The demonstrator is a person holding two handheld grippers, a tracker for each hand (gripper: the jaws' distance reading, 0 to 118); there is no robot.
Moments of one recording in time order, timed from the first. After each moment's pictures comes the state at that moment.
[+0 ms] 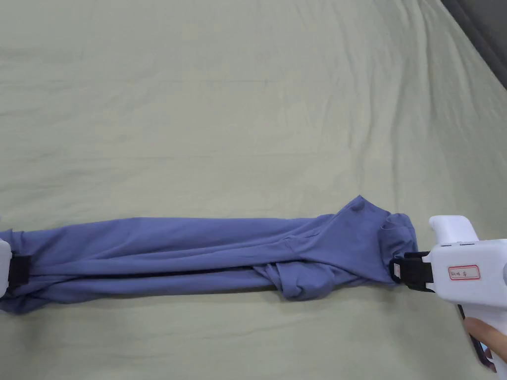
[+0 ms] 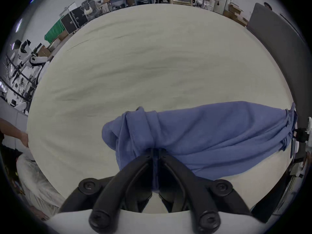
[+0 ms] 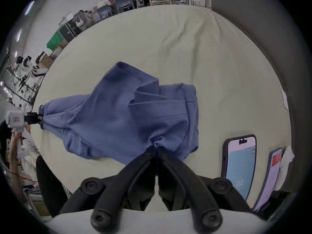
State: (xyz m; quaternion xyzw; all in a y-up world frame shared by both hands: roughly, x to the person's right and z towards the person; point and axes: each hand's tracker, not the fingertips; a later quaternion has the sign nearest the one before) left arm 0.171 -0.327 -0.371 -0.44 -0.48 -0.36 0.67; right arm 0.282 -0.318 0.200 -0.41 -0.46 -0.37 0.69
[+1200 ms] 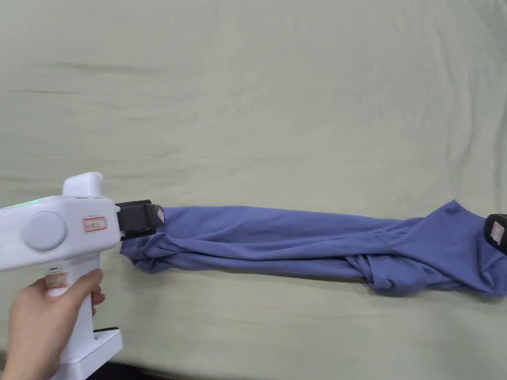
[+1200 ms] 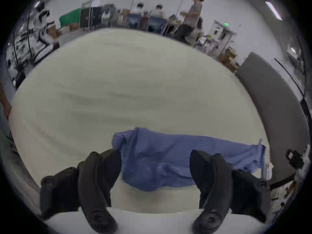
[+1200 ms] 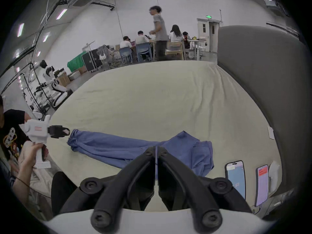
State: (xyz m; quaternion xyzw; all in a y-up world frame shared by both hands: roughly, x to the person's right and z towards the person) left arm 0.137 -0.310 -0.415 -0.46 -0.51 -0.18 0.70; right arm 0.186 -0.194 0.140 -0.26 -0.50 -0.24 0.79
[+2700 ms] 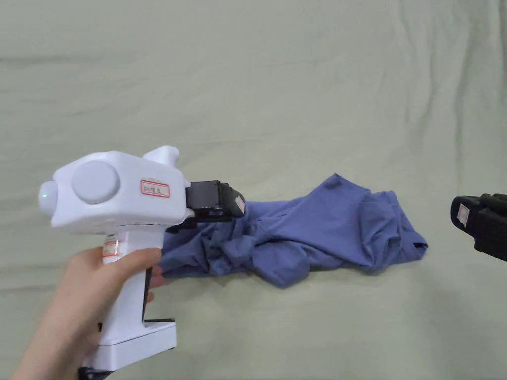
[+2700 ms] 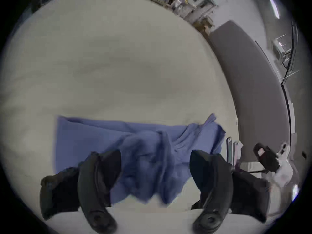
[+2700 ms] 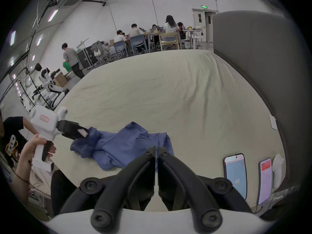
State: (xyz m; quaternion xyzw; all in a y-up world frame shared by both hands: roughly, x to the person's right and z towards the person) left arm 0.219 -0.280 -0.278 -0.53 -0.63 -0.19 0.54; right arm 0.203 -0.215 0.172 -0.26 -0.49 -0.29 0.78
